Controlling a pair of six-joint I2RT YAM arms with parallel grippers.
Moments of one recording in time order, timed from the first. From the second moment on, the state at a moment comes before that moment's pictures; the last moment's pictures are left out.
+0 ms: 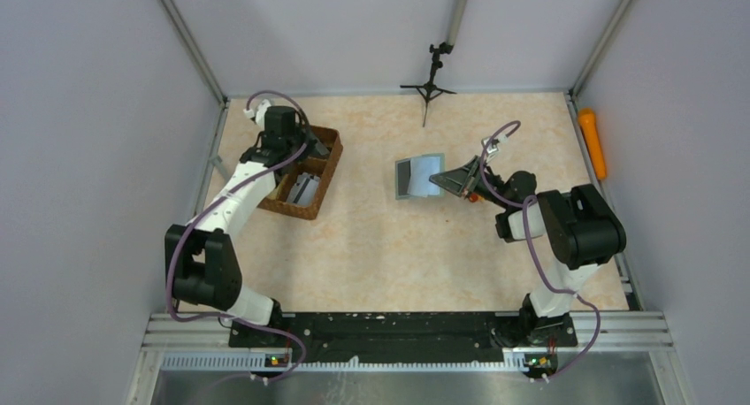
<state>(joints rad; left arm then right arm) -0.19 1.49 1.16 -0.25 -0.16 -0.93 0.19 1.75 0.49 1.47 -0.86 1.27</state>
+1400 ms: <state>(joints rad) -0.04 1.73 1.22 -0.05 -0.12 -1.30 0.22 1.80 0.49 1.48 -0.86 1.31</state>
